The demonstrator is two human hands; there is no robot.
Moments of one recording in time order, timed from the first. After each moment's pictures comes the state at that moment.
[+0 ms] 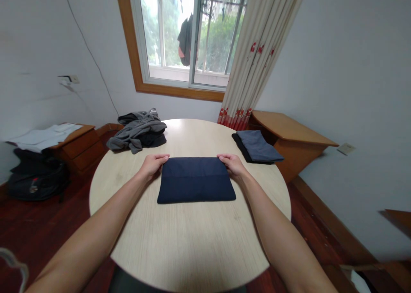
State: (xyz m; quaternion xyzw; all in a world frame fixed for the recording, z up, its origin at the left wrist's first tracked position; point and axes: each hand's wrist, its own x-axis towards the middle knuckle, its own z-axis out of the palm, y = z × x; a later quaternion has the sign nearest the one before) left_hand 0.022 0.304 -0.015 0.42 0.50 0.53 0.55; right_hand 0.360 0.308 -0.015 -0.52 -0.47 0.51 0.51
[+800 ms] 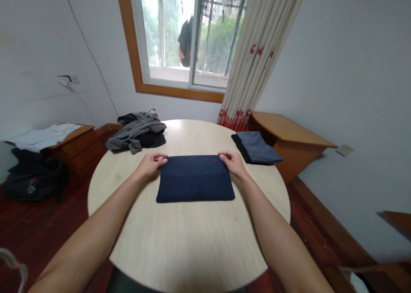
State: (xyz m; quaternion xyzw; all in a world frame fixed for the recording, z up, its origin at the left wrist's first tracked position) left_hand 0.012 0.305 -0.016 0.54 0.47 0.50 0.49; right_hand 0.368 0.316 -0.020 -0.52 -0.64 0.29 0.49
